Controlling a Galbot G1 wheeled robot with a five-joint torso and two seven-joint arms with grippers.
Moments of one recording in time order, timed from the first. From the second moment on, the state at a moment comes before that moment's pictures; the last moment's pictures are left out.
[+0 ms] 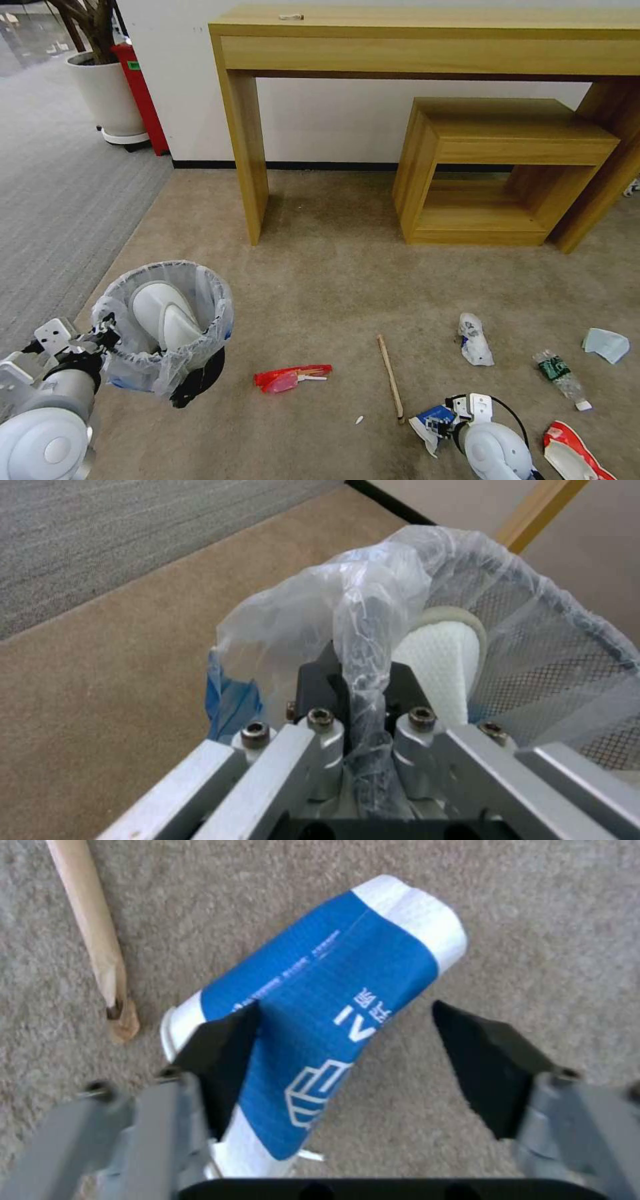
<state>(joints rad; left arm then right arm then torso) 1.52 -1.36 -0.96 -2.31 -0.91 0.58 -0.47 -1.41 1.09 0.33 1.69 0.90 -0.68 0.57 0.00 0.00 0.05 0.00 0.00</state>
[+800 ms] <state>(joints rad) 1.55 -1.38 -0.93 -2.33 -0.90 0.58 -0.47 -1.48 1.07 0.35 1.86 0.76 -0.45 0.41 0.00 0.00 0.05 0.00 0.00</state>
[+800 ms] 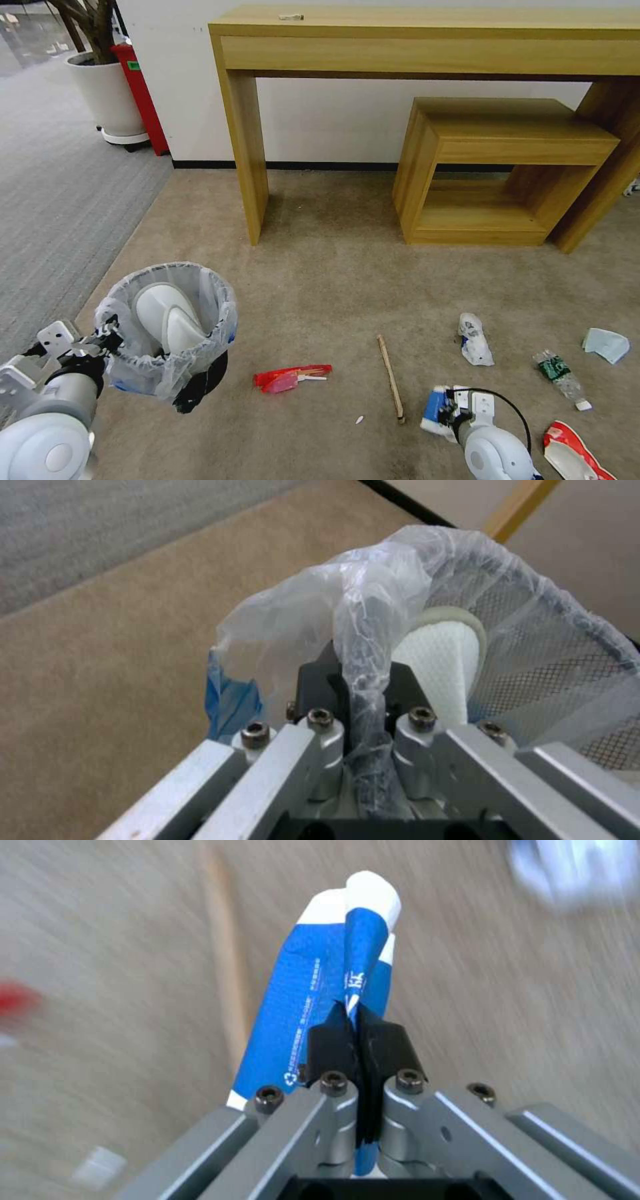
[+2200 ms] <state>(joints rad) 1.56 -1.45 -0.58 -2.36 -0.75 0.57 -0.48 -0.83 1.23 -0.09 1.50 0.89 0.22 -0.67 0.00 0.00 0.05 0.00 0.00</state>
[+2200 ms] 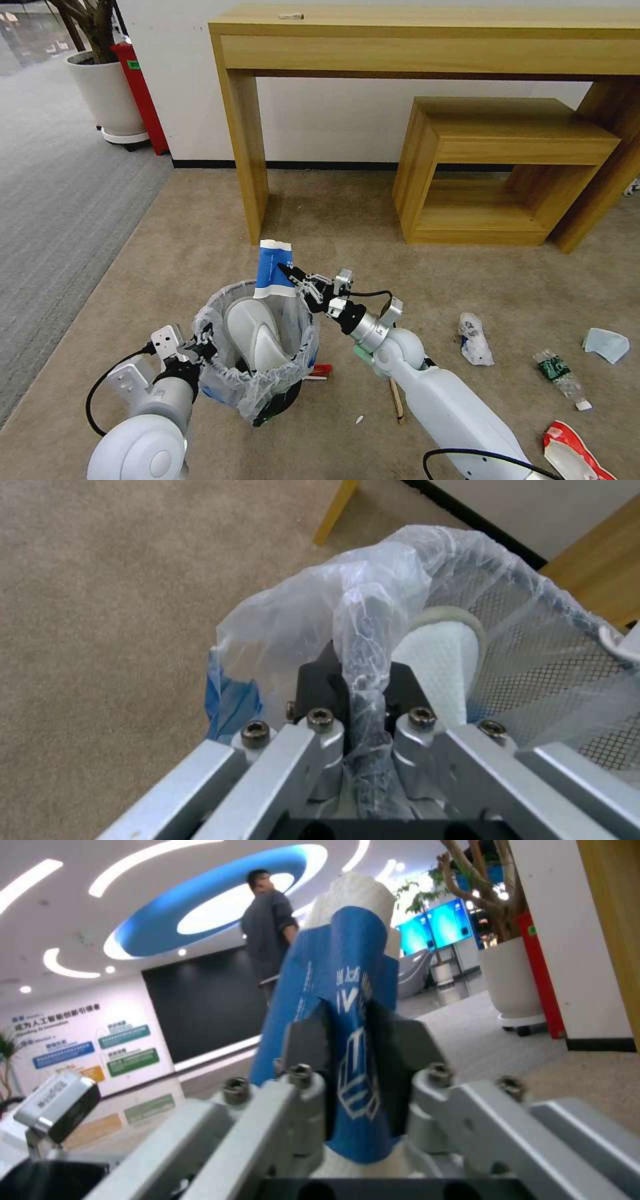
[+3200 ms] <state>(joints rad) 1.49 -1.40 -0.78 -2.36 -0.82 0.58 -0.47 -1.14 1.18 0.34 1.82 0.59 0.14 -0.14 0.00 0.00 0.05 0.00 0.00</state>
